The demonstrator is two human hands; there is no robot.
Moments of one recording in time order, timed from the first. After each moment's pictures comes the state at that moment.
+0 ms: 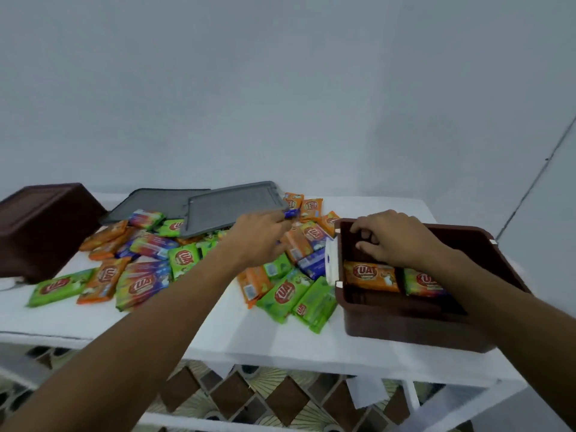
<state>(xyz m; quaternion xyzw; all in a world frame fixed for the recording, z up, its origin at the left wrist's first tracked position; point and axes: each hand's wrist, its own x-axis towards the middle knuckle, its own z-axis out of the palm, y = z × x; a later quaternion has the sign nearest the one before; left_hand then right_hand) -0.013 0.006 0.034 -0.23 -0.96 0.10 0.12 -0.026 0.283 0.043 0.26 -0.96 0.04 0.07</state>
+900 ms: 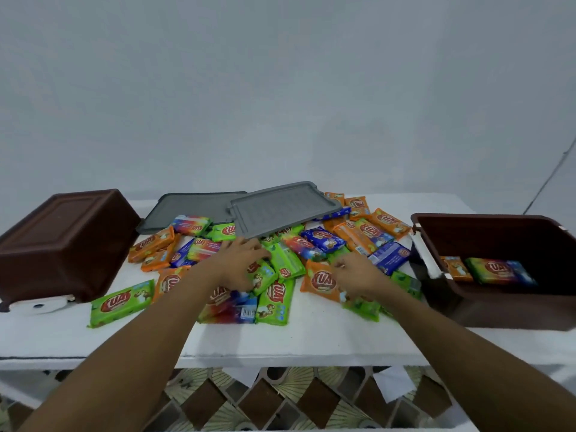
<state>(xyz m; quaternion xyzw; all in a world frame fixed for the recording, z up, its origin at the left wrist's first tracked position) -0.024 -0.223 -0.028 -0.22 -0.97 0.04 -0.10 0.004 0.049 -0.028 0.02 -0.94 0.30 -0.15</state>
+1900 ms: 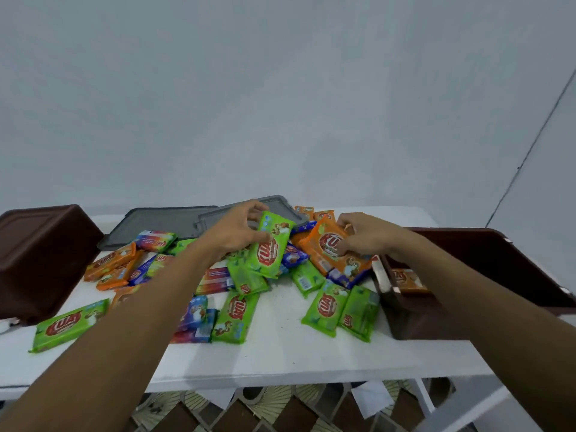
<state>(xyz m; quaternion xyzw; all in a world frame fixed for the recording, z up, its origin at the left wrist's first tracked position) -0.038 -0.126 0.053 -0.12 -0.86 -0.49 -0.05 -0.010 0.141 0.080 0.07 -0.93 0.32 -0.13</state>
